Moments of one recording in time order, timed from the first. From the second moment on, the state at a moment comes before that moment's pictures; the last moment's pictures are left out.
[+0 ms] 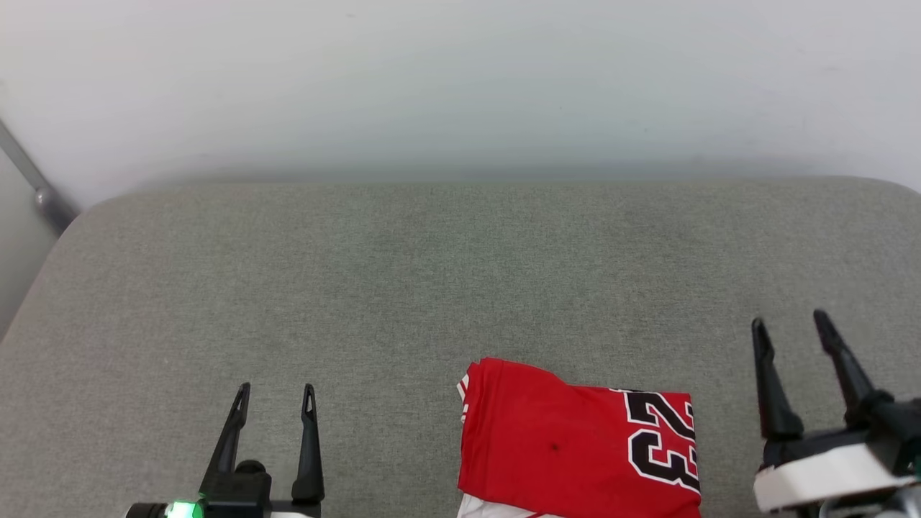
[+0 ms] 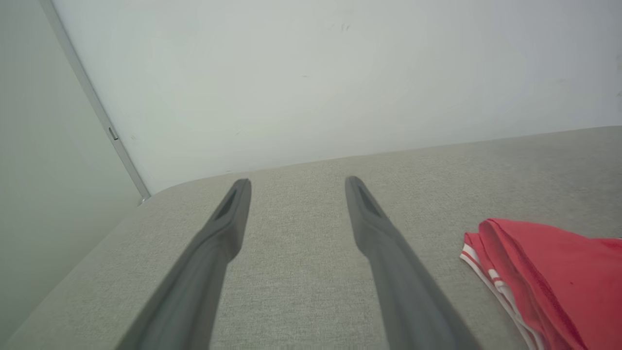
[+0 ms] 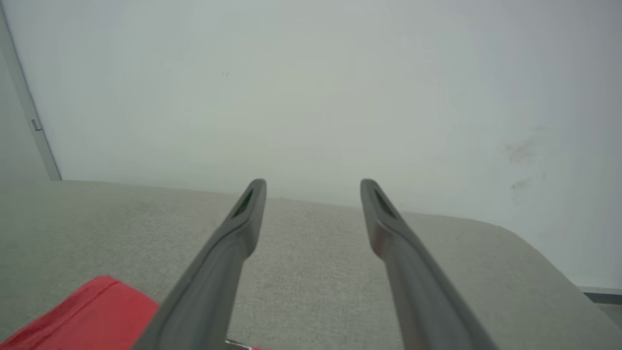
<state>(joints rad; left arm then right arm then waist) 0.13 0.14 -0.16 -0.01 -0.02 0.18 -0.26 -0.01 -0.15 -0.04 0.05 0.09 0.13 -0.26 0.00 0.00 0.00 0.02</state>
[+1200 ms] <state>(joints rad) 0.19 0.09 -0.10 -0.03 -0.03 0.13 -0.26 0.02 -0.10 -0.07 -0.11 0.09 0.13 -0.26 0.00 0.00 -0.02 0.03</state>
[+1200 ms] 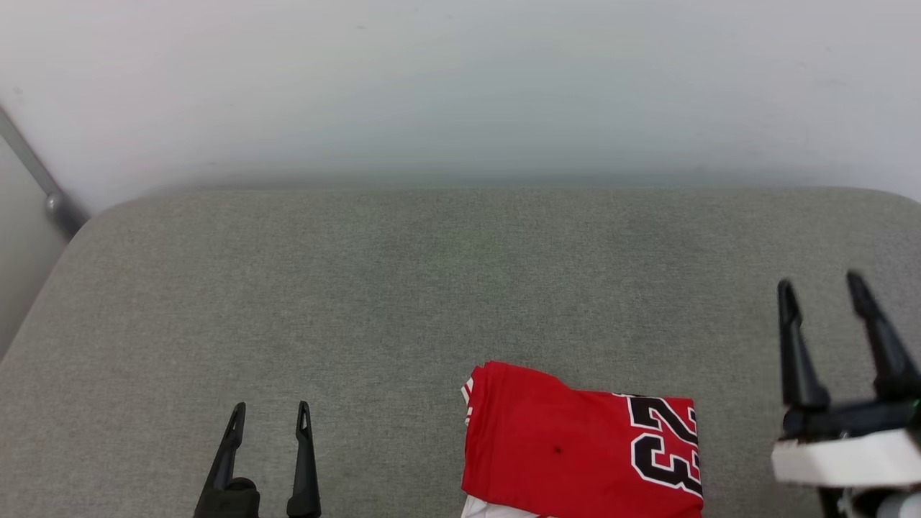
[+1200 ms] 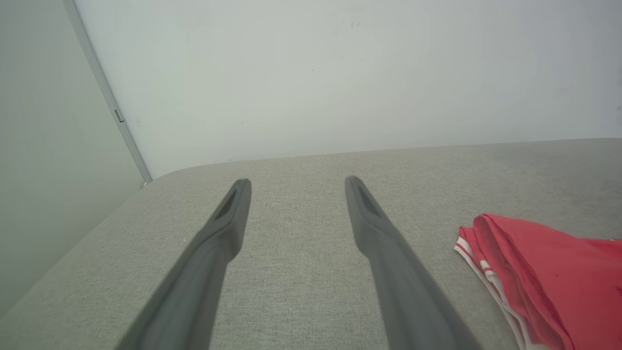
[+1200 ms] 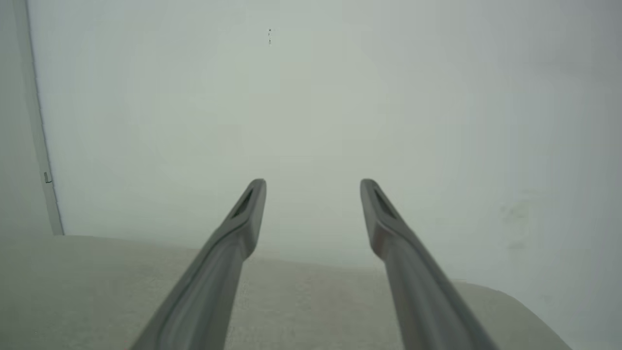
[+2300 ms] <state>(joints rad) 0.09 0.07 -0.08 -0.05 -0.01 0.10 -0.26 -0.12 -0.52 0.12 -0.01 0.92 0.13 0.97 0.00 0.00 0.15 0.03</state>
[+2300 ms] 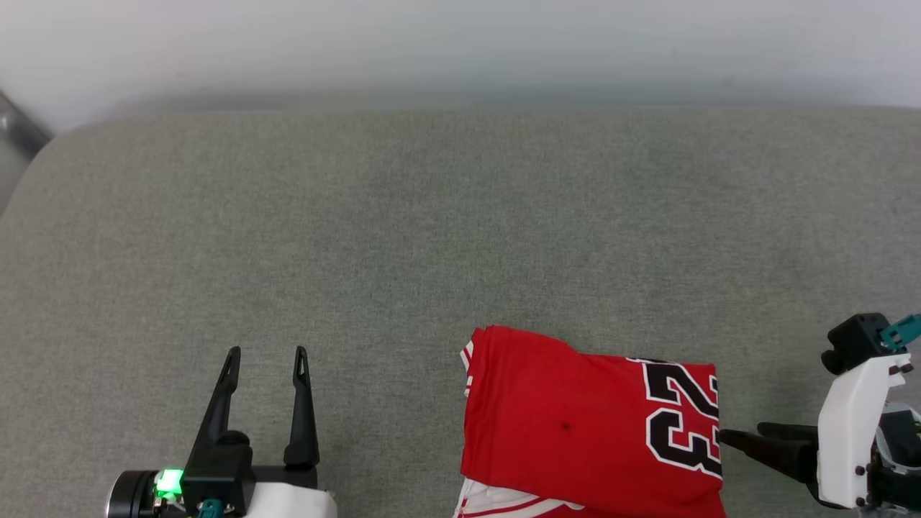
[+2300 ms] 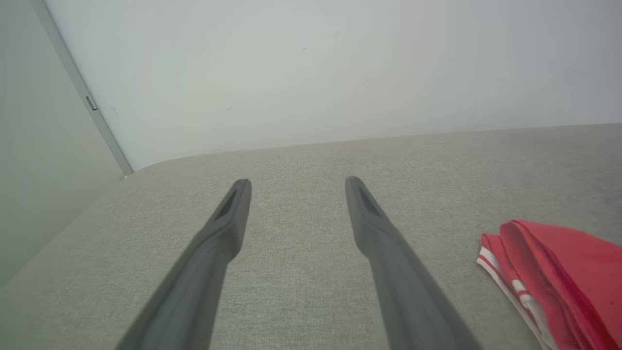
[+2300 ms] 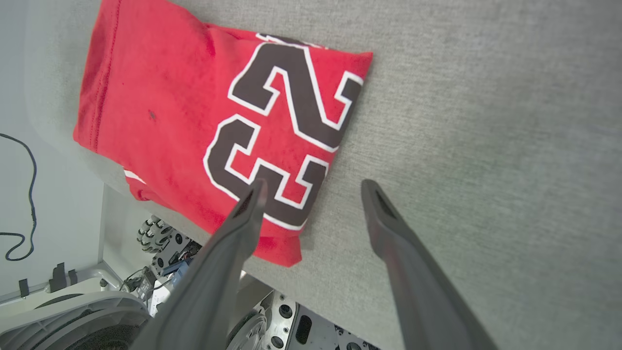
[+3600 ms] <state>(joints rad) 0.08 0.06 -0.05 -0.06 -0.02 0.10 -0.26 -0.42 -0.82 0.46 -0.09 0.97 0.13 0.81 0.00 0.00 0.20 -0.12</state>
